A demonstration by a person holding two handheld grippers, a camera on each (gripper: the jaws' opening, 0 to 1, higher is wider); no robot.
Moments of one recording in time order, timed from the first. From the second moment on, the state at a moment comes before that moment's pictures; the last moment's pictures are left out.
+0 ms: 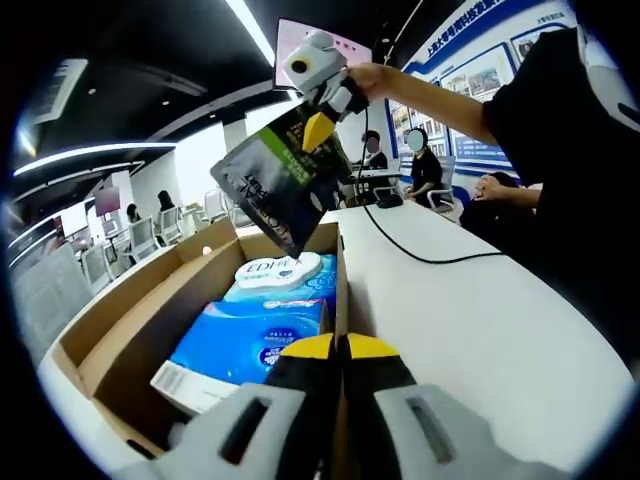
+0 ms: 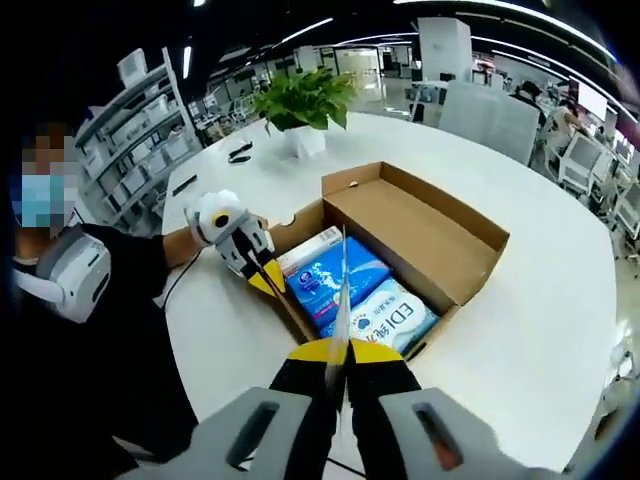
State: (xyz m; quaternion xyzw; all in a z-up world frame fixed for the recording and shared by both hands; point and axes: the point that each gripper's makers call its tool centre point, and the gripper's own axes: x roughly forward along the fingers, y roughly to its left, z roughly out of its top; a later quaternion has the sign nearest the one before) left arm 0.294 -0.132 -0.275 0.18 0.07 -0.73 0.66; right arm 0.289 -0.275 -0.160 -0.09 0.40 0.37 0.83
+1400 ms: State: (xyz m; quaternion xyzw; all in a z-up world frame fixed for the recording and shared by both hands) left arm 0.294 -0.133 -0.274 0.18 0.07 -0.72 0.66; right arm 0.248 -0.380 -0.173 0.02 0.41 0.27 0.87
